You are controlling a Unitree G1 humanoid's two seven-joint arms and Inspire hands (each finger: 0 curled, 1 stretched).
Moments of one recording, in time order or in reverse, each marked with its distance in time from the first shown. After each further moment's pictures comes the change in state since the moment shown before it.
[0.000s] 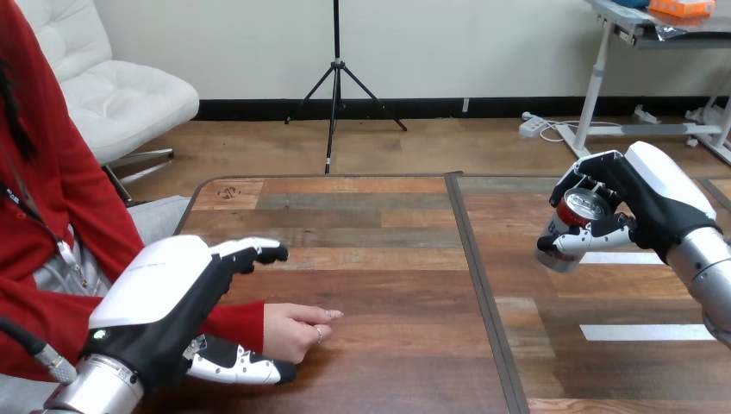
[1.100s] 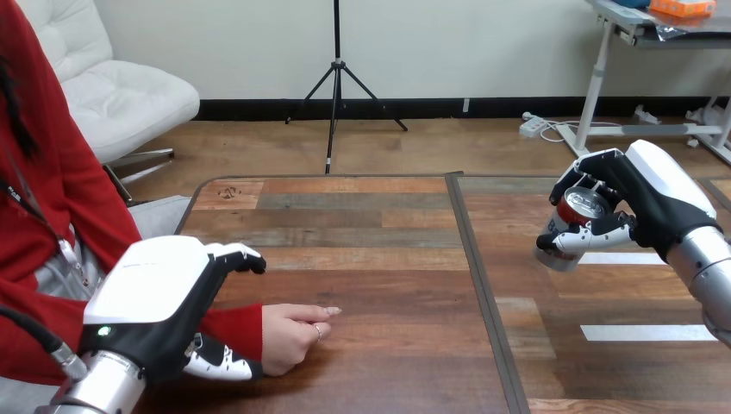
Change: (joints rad) left arm -0.025 0.019 -0.065 0.020 0.223 0.088 0.104; right arm 0.000 0.000 0.000 -0.001 0.015 -0.003 0.001
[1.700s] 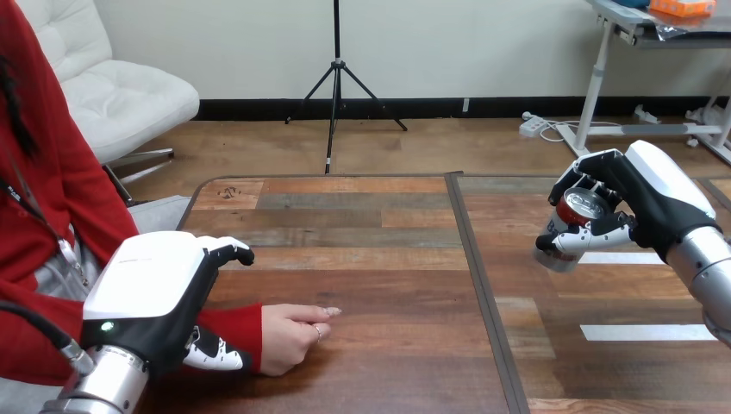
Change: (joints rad) left arm -0.043 -0.007 -0.038 0.073 0.072 0.048 0.065; right arm 0.000 0.000 0.000 0.000 0.007 -0.002 0.009
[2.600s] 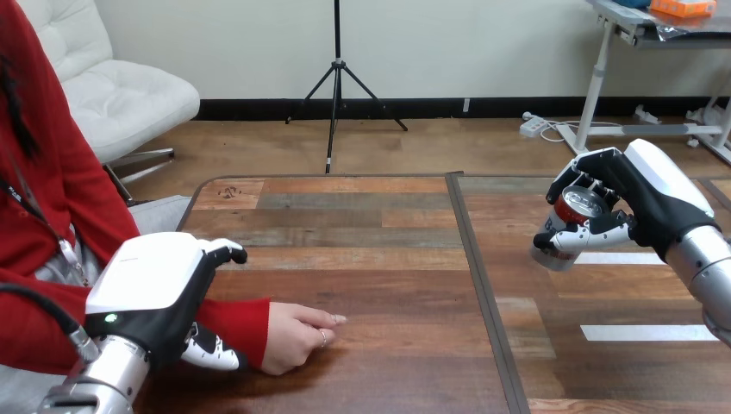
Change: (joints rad) left arm -0.062 0.023 -0.030 0.055 0.003 0.061 -0.073; right arm 0.000 0.001 0.000 0.000 0.025 -0.012 0.011
